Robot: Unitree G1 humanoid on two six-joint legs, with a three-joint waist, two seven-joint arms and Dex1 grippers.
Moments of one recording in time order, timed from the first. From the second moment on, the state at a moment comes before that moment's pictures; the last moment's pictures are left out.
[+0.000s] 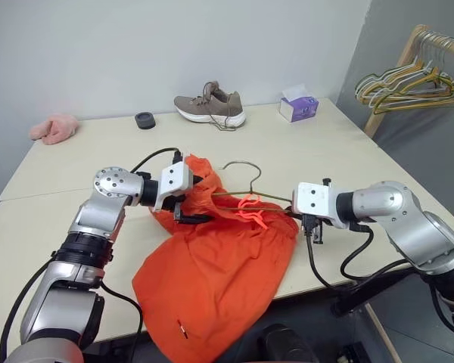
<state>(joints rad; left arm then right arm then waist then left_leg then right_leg) -0.66 0.67 -0.16 0.36 -0.15 -0.01 -1.37 -0.58 -0.85 0.41 -0.43 0.03 0.63 0.98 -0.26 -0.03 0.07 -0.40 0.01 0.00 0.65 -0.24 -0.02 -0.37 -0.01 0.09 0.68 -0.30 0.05</state>
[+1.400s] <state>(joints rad) -0.55 0.70 -0.16 0.23 -0.16 0.13 -1.32 -0.24 -0.61 0.09 -0.42 0.08 0.93 0.86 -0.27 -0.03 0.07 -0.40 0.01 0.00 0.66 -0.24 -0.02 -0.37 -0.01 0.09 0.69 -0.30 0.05</state>
